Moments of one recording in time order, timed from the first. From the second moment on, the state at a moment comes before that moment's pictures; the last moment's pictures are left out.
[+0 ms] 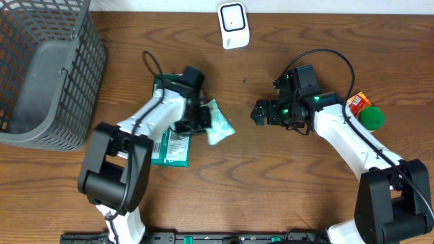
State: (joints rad) left arm -0.40 1.92 1.24 -0.80 0.30 -0.49; right arm 0.27 1.68 1.08 -0.59 -0.31 0.32
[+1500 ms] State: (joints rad) left arm -0.63 1.92 1.25 -0.63 0.07 -0.54; right arm 0.25 1.68 1.08 -0.61 -0.31 0.32
